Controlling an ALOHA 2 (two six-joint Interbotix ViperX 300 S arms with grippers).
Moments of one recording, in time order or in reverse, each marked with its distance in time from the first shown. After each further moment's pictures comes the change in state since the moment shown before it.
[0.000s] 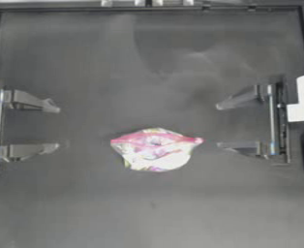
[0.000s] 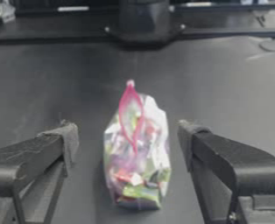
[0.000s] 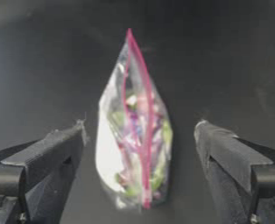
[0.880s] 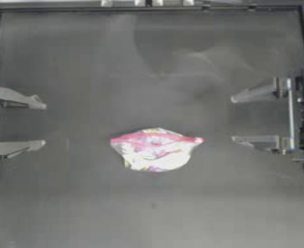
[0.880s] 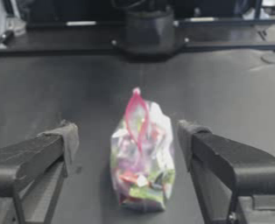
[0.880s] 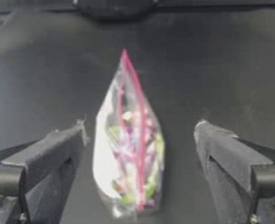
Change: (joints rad) left arm 0.025 -0.124 0.046 0.005 0.032 0.000; right arm -0.023 -0.097 0.054 0.002 -0.012 0.000
